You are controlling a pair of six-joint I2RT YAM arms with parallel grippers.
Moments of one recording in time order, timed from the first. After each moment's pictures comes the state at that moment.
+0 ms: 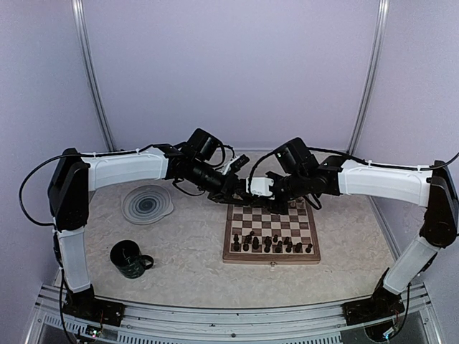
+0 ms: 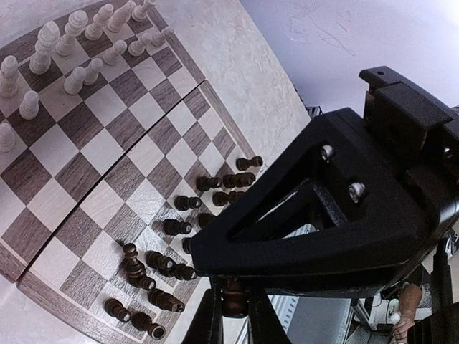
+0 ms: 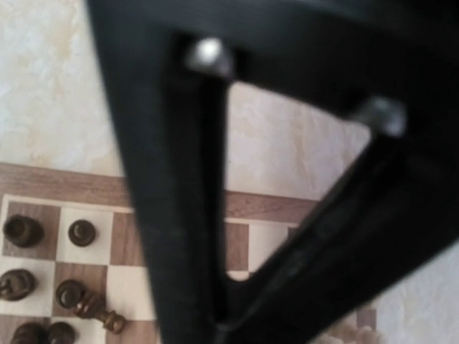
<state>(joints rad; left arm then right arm) -0.76 1.98 1.59 -0.42 0.77 -0.40 0.80 1.61 1.22 -0.39 -0.21 -0.83</state>
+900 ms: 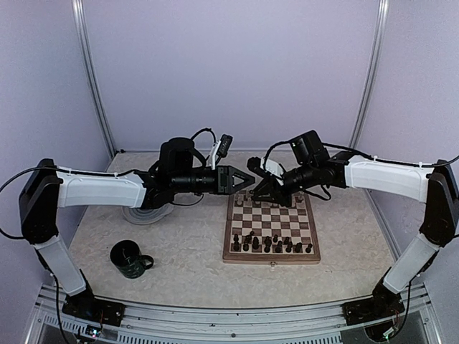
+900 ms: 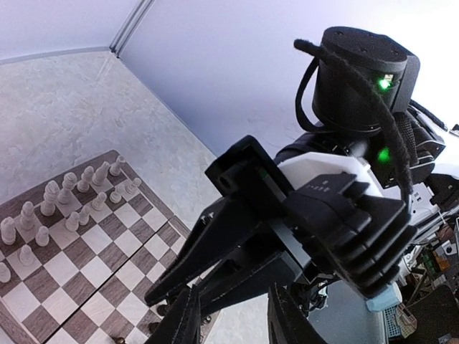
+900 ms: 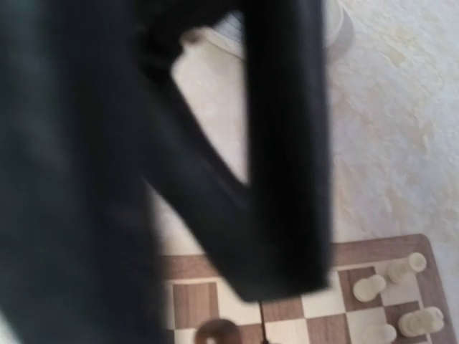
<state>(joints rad) -0.83 1.72 1.14 0.39 0.51 -0.60 0.66 1.61 1.20 -0.31 -0.57 -0.56</state>
